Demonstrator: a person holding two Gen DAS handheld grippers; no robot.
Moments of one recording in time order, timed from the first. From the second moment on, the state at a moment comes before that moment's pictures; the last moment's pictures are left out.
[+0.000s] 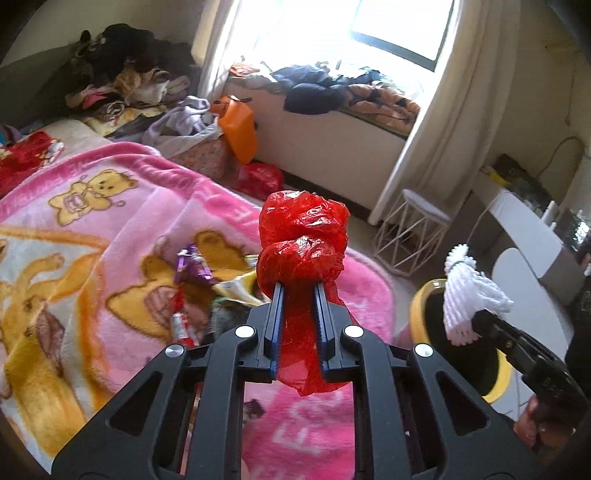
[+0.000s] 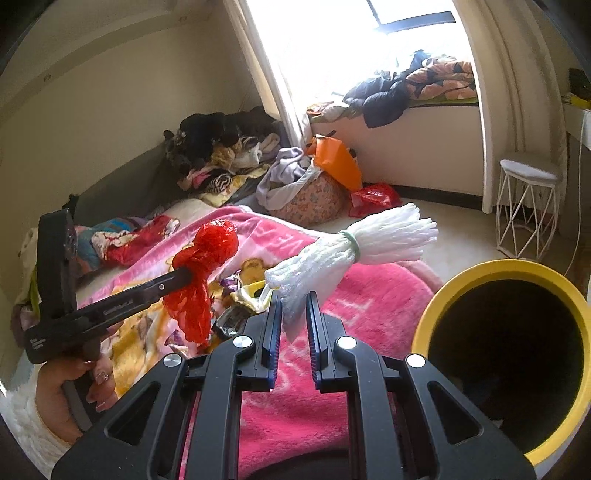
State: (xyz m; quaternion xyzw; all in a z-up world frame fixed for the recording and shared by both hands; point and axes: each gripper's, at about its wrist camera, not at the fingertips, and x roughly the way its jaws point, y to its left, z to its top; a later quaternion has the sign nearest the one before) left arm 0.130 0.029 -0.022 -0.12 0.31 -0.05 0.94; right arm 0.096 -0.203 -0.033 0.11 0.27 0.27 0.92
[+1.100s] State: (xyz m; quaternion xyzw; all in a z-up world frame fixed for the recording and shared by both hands) left arm 0.129 -0.074 -0.013 -0.09 0.31 -0.16 0.93; right arm 0.087 -0.283 -0.030 0.13 0.25 0.19 0.94
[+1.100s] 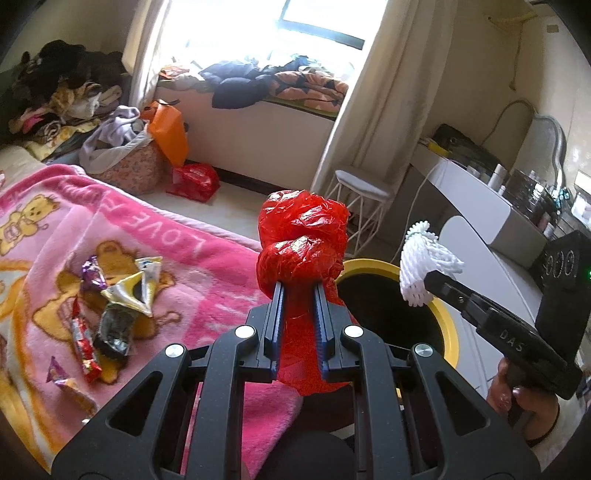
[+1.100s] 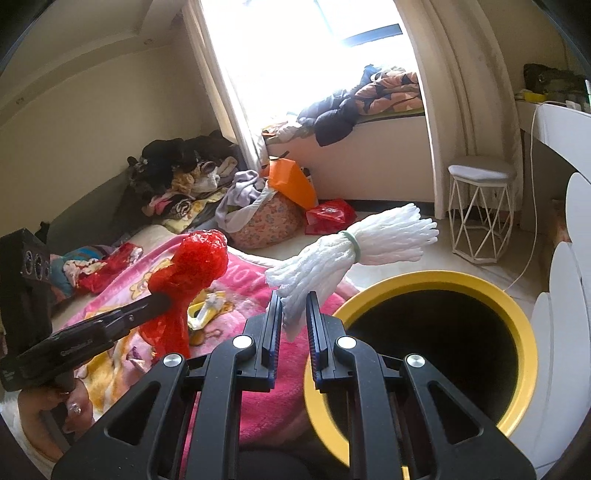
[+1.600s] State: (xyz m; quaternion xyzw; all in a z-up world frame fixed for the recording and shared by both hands) left arm 0.136 -0.111 -0.025 -0.06 0.33 -0.19 0.92; right arm 0.090 -0.302 -0.040 0.12 0.27 0.16 0.94
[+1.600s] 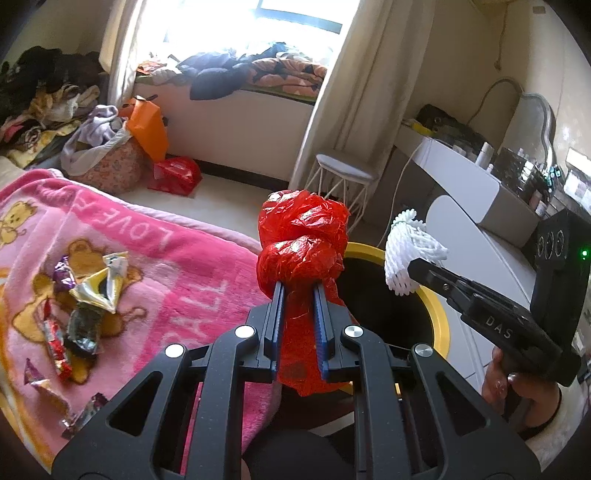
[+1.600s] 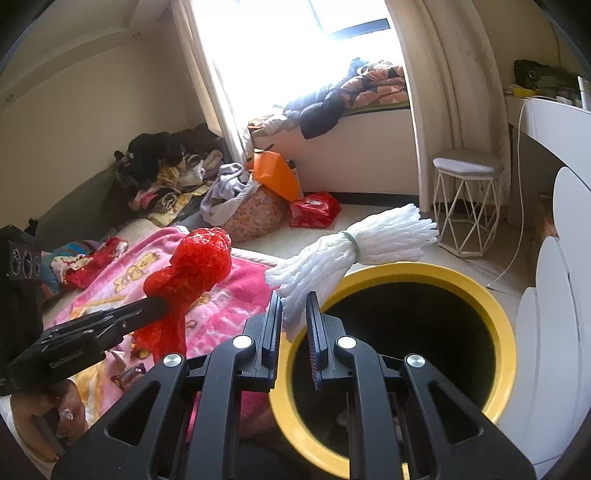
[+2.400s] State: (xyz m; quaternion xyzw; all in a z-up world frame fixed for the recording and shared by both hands) left arm 0.178 -0.170 -0.064 -0.04 0.38 -0.22 0.90; right arm 0.107 -0.328 -0.086 0.09 0.37 0.14 0.91
